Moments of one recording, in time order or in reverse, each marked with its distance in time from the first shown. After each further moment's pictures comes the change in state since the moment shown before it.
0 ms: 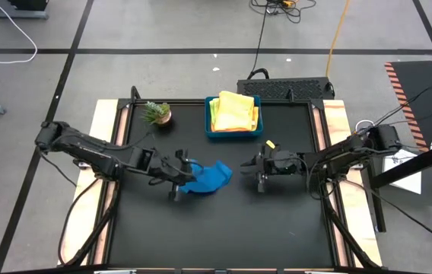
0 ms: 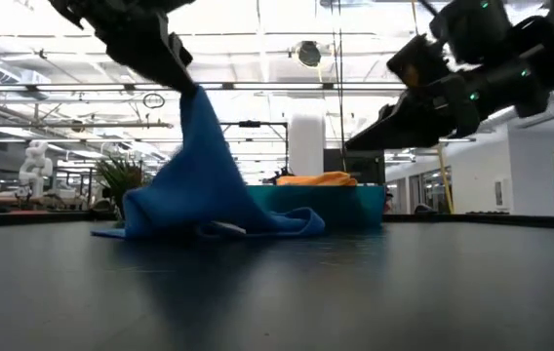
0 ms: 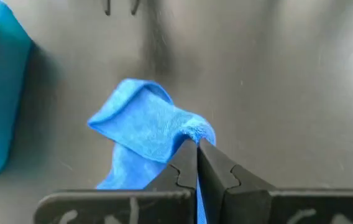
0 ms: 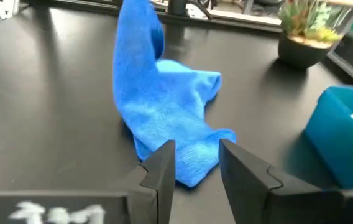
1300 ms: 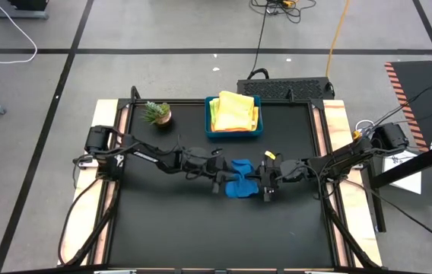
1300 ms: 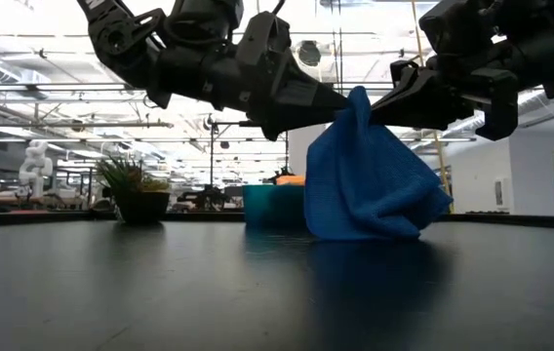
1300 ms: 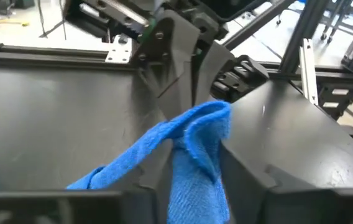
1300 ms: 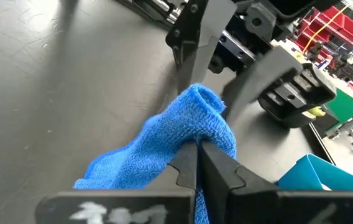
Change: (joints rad) left arm 0.167 0.546 0.026 1.038 0.229 -0.060; right arm 0.160 -0.092 -0.001 -0.050 0.136 -0.321
